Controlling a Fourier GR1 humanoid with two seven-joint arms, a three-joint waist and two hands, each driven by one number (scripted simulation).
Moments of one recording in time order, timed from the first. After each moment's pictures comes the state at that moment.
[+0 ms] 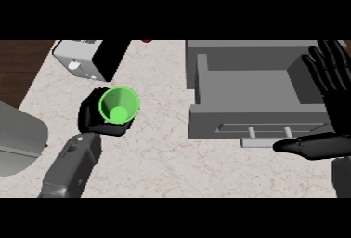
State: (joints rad) left arm -0.61 0.12 0.27 -0.47 0.08 -0.19 -1.01; right arm -0.26 -0.22 -0.16 -1.86 -0.14 0.20 0.13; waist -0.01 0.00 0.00
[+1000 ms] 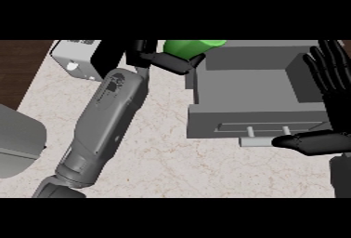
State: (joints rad) left arm -1.03 0.00 0.02 -0.81 0.14 0.16 -0.43; right arm -0.26 -0.22 -0.17 -1.82 -0.11 0.19 0.08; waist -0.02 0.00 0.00
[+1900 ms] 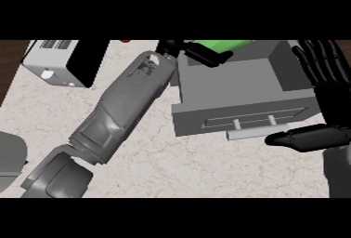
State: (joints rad) left arm -1.34 0.00 -0.23 -0.33 0.26 0.29 -0.22; right arm -0.33 -0.21 -0.14 -1.81 -0.13 0.22 0.08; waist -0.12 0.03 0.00
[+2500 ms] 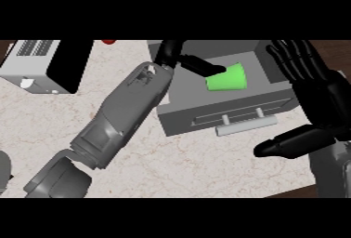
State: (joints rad) left arm -1.28 0.00 -0.32 -0.33 0.38 0.26 -0.27; right arm -0.39 -0.19 -0.07 -1.79 -0.20 0.30 0.08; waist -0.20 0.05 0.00
